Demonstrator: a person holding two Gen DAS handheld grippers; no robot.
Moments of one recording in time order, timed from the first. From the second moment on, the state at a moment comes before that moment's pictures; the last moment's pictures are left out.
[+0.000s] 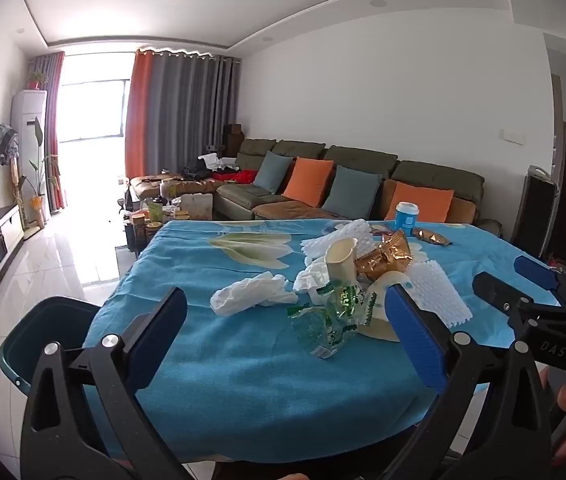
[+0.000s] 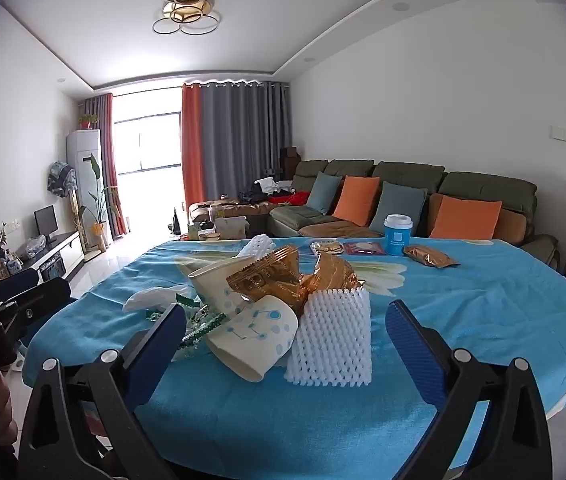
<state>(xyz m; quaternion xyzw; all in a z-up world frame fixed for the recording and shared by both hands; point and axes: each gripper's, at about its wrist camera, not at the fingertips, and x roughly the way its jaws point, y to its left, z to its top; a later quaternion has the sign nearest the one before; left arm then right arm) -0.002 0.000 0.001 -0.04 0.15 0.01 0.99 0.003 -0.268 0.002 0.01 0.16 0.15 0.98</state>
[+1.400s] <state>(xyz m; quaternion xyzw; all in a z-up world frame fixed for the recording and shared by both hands) -0.002 0.000 -0.001 -0.06 0.15 0.00 0.99 -0.001 -0.264 0.008 0.00 0.14 0.15 0.98</state>
